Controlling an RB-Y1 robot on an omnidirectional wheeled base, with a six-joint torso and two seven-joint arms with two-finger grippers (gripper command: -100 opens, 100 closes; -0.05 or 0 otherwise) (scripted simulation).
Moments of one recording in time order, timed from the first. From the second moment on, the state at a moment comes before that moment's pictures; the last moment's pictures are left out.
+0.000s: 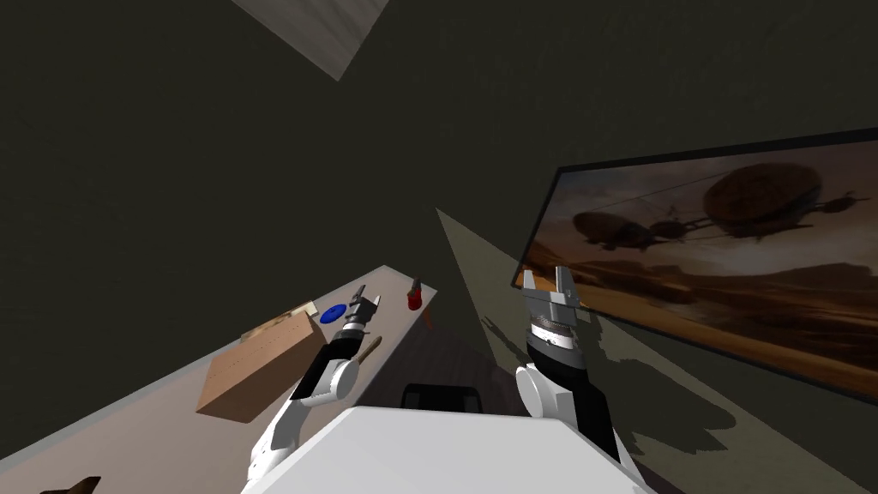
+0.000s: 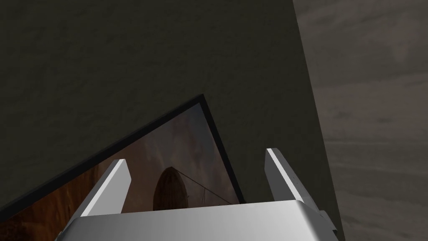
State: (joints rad) left arm 0.42 0.20 0.09 -1.95 0.44 -0.15 0.16; right arm 0.52 0.05 0.06 -2.32 -0.10 -0.57 0.07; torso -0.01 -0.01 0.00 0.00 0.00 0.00
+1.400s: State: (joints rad) left arm 0.31 0.23 0.16 -1.57 0.54 0.17 0.21; right arm 0.52 0.05 0.06 -2.32 -0.10 -0.57 0.07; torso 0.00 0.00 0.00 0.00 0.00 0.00
